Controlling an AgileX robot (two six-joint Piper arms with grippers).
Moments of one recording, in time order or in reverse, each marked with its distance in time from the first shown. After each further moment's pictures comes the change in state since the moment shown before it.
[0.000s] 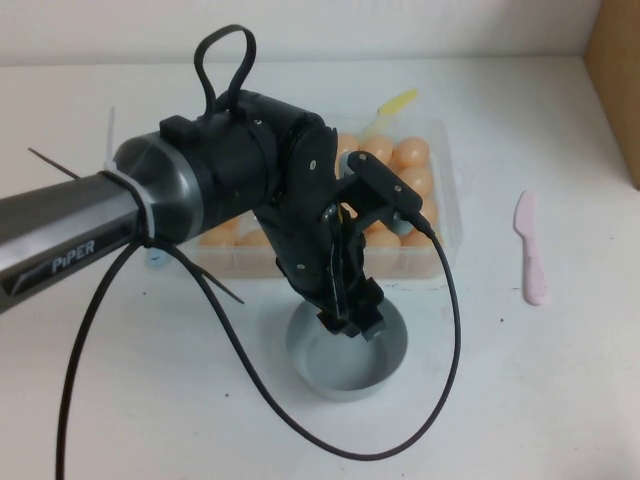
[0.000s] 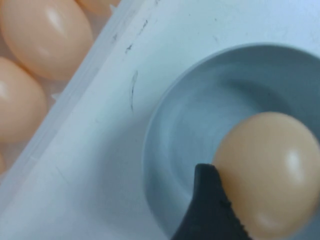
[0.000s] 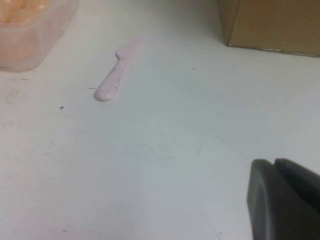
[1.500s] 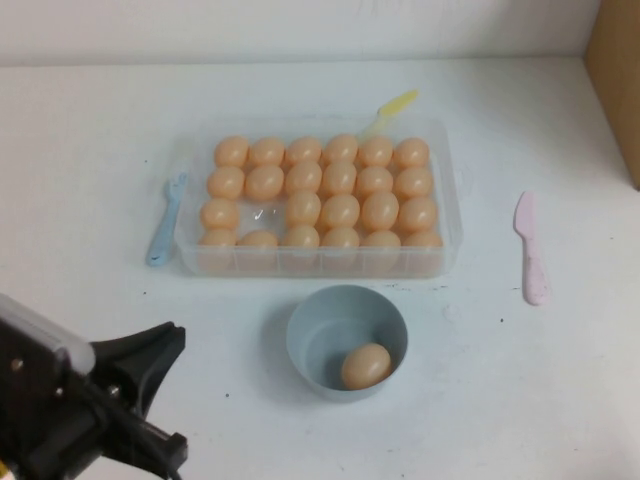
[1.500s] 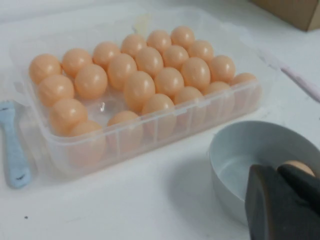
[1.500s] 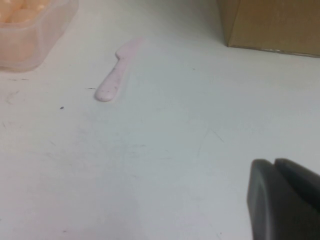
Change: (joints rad) right arm 0.000 0.000 0.000 0.000 0.000 0.000; left arm 0.077 -1.048 1.215 -0.201 -1.138 -0.132
